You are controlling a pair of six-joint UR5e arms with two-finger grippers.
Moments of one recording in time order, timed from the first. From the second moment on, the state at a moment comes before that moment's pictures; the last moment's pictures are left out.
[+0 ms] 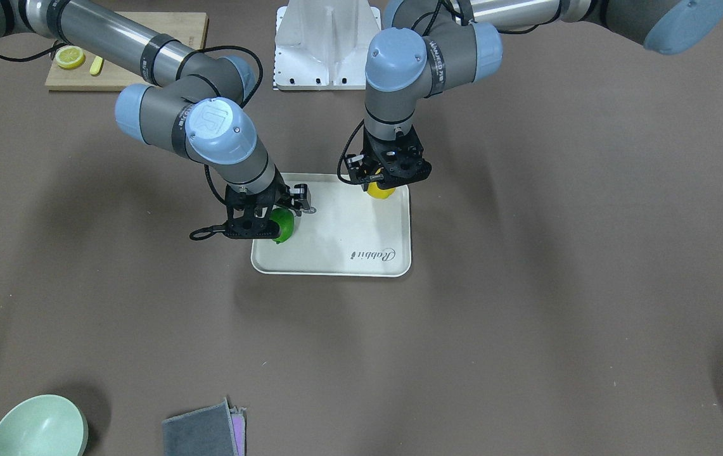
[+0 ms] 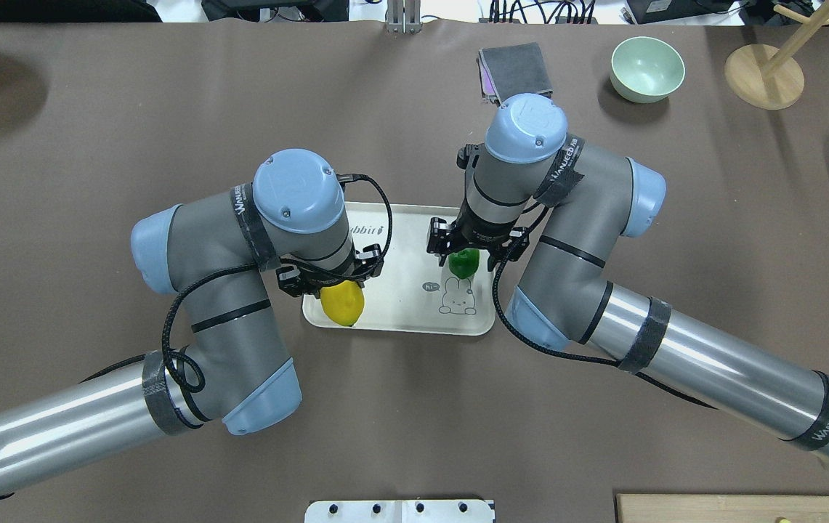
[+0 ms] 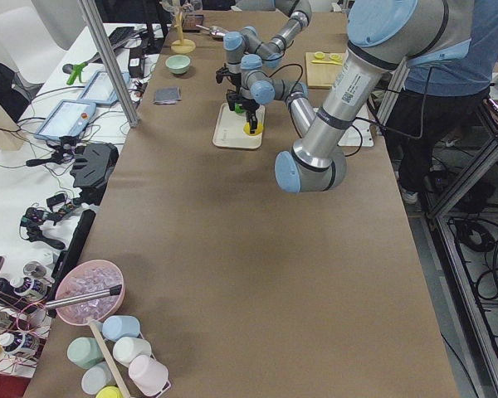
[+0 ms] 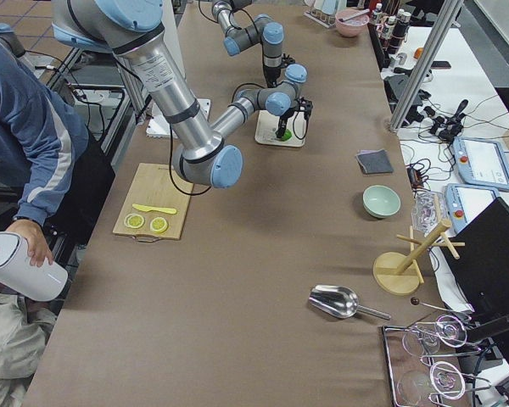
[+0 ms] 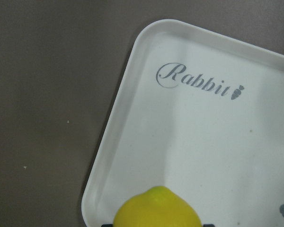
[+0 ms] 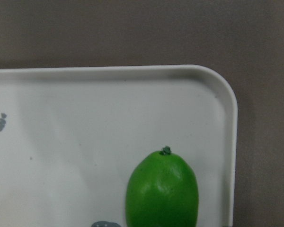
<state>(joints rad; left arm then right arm) -0.51 -2.28 -1.64 -1.53 -1.89 -1.46 0.63 -0.88 1.47 -1.43 2.15 1.19</state>
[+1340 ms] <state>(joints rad) -0.50 -2.24 -1.66 -1.59 -1.86 -1.46 0.94 -1.03 1.53 -1.43 2.31 0.96</state>
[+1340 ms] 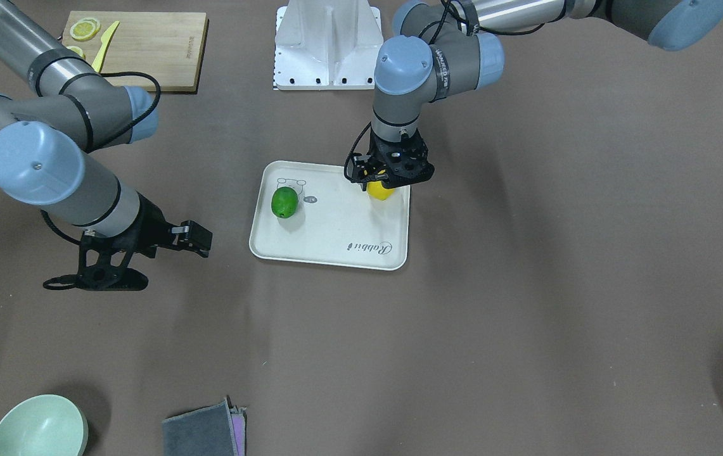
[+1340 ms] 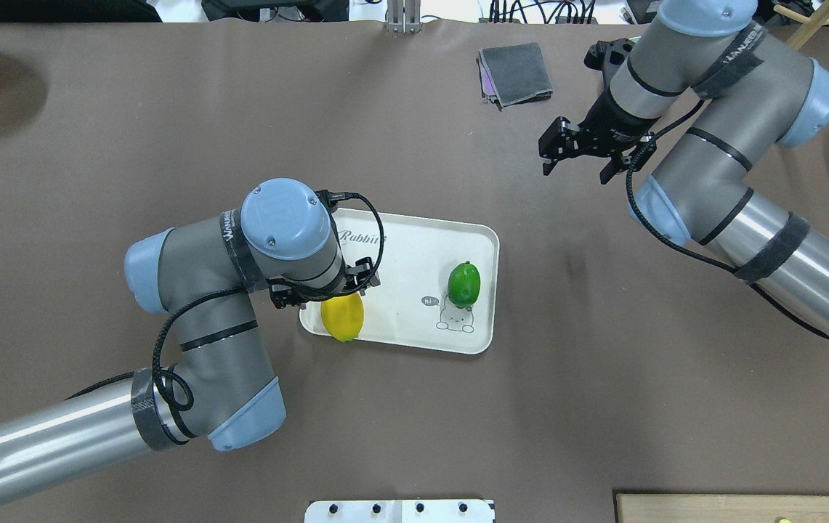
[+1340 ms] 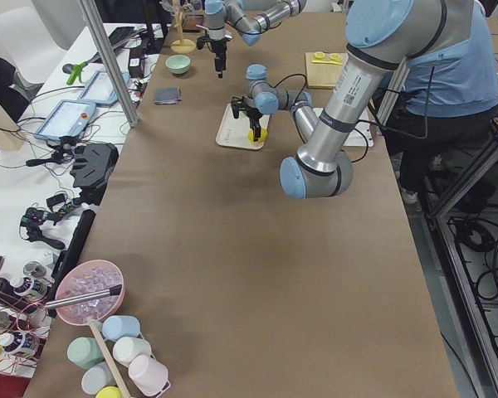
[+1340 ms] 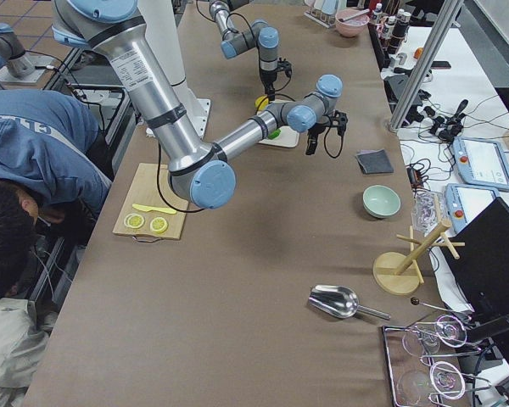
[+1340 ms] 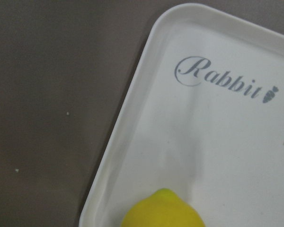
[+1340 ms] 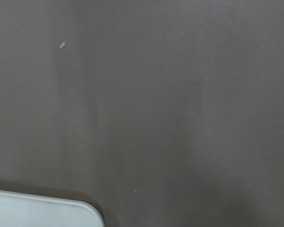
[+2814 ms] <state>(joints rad) -1.04 -1.77 -1.89 -1.44 -2.19 -0.73 1.29 -1.51 1.63 -1.38 2.40 0.45</state>
